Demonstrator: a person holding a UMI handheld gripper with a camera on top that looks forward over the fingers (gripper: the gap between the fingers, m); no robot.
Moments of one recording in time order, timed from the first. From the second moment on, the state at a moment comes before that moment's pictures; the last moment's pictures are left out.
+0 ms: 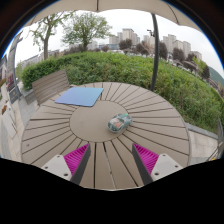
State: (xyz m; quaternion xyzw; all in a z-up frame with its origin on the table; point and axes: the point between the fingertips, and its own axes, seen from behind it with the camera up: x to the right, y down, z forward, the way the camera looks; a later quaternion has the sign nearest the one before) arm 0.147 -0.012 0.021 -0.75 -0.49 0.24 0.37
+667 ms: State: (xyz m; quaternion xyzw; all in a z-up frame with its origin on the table) arm 0.010 0.049 -0.017 -0.75 -0.50 0.25 0.36
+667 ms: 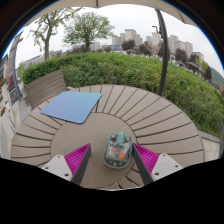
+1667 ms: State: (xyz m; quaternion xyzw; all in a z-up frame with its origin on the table) arm -0.246 -0.022 0.069 -0.72 -0.51 0.31 0.35
